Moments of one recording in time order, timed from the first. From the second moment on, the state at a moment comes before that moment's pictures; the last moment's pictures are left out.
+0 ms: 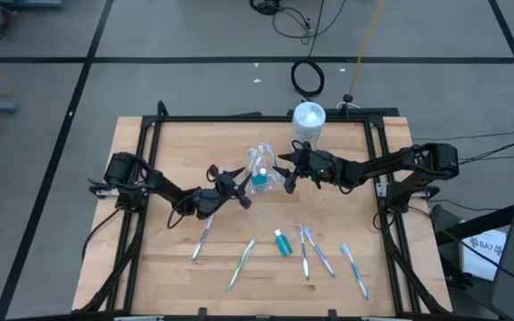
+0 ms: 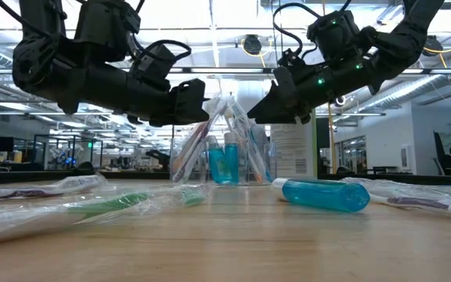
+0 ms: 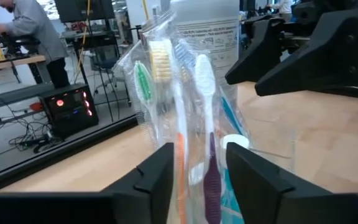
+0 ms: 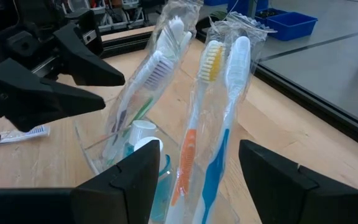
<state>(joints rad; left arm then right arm) -0.14 1.88 0.57 1.22 -0.91 -0.01 -0.20 1.54 0.57 0.68 0.18 0.14</state>
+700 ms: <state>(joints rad) -0.24 1.45 0.57 0.68 -0.91 -0.20 -0.16 1.47 0.57 0.62 0.18 0.08</state>
